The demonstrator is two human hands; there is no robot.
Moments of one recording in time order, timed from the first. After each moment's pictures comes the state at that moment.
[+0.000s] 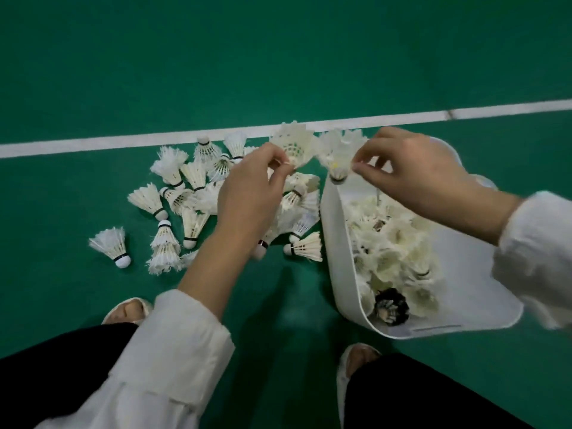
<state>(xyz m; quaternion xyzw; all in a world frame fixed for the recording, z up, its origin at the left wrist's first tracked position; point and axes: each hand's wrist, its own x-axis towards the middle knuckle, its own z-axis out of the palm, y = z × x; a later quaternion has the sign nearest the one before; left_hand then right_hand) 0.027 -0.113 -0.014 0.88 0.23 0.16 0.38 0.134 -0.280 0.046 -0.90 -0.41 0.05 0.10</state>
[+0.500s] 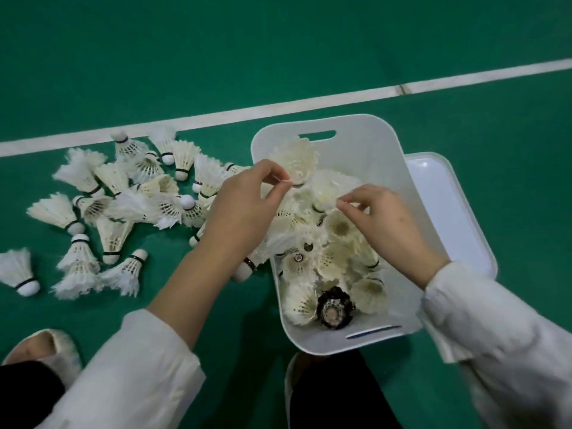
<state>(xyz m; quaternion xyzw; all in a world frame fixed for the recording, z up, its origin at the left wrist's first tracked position) 0.082 -0.202 -0.045 0.88 0.18 0.05 0.43 0.162 -0.386 -0.066 -0.94 -0.21 0.10 0.23</state>
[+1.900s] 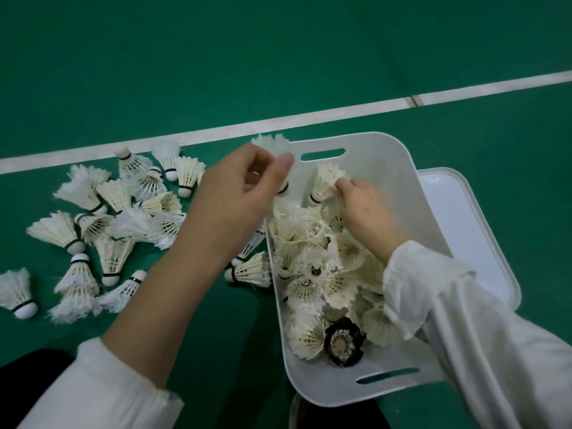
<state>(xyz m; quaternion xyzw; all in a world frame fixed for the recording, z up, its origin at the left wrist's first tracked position) 0.100 -0.184 -0.016 0.84 0.19 0.09 0.49 0.228 -0.344 -0.122 -0.96 -0.24 0.10 0.10</state>
